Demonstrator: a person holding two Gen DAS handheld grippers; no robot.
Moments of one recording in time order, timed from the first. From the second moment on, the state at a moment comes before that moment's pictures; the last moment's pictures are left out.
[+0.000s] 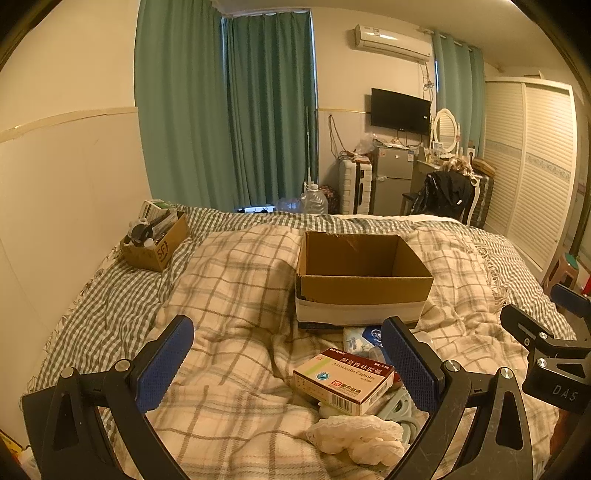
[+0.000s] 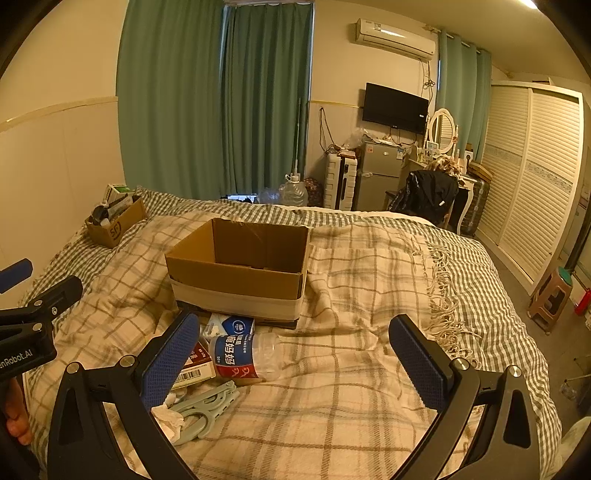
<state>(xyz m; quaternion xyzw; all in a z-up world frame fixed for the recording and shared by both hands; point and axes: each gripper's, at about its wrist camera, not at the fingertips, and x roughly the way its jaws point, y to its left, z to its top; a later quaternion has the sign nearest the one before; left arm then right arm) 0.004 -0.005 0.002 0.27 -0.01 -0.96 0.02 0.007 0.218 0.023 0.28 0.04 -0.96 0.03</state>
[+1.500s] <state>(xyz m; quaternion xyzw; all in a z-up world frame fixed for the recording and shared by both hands) 0.004 -0.059 -0.029 0.34 -0.01 -0.94 0.06 0.003 0.150 -0.016 0.36 0.08 -0.92 0.11</state>
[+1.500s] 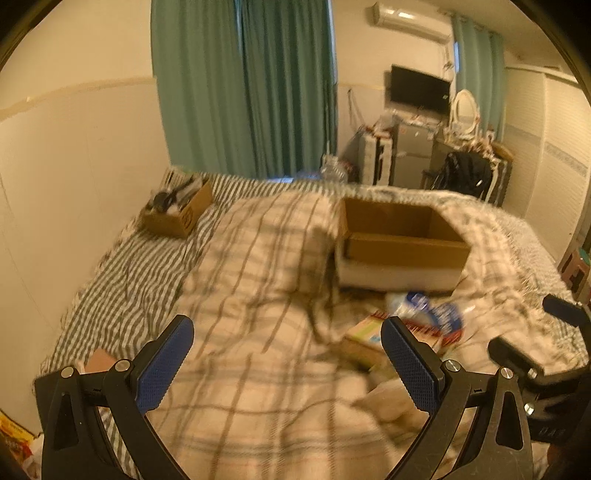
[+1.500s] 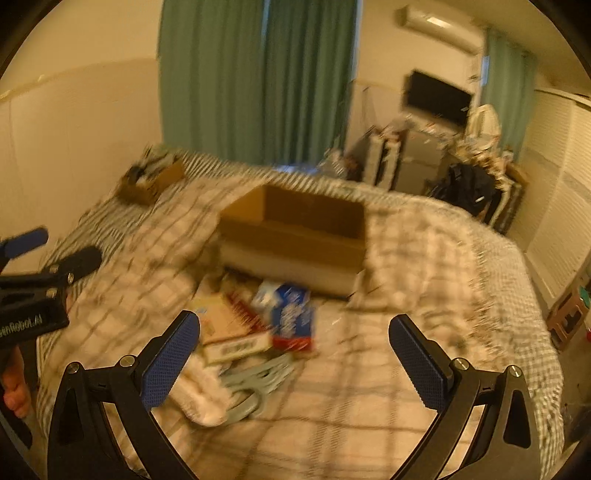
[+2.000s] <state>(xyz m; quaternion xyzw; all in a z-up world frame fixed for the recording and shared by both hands) 0.004 -0.066 -0.083 0.40 -0.01 -0.91 0.05 0.009 0.110 -0.082 0.46 0.12 -0.85 0.21</state>
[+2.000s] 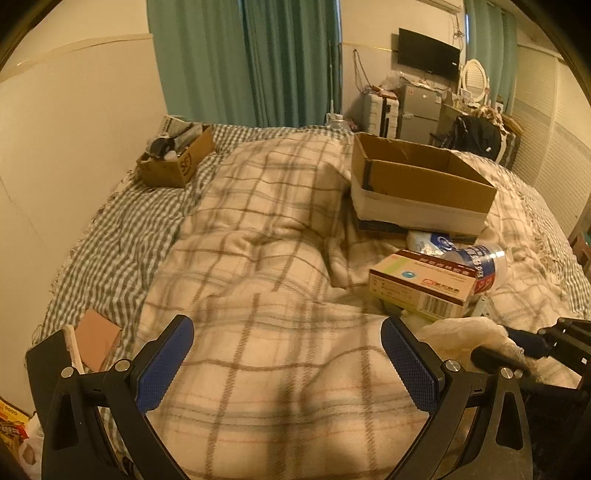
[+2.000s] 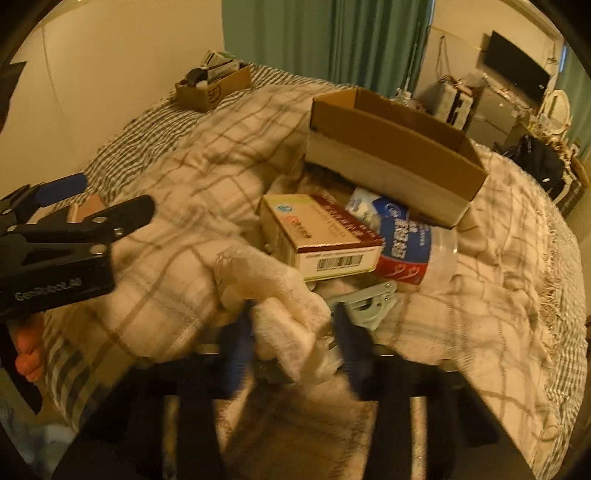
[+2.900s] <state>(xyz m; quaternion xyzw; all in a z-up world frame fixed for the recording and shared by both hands) -0.056 0.038 -0.151 0.52 -0.06 -0.85 -0.03 -0.030 0.237 -0.060 0.42 0.03 -0.90 0.10</state>
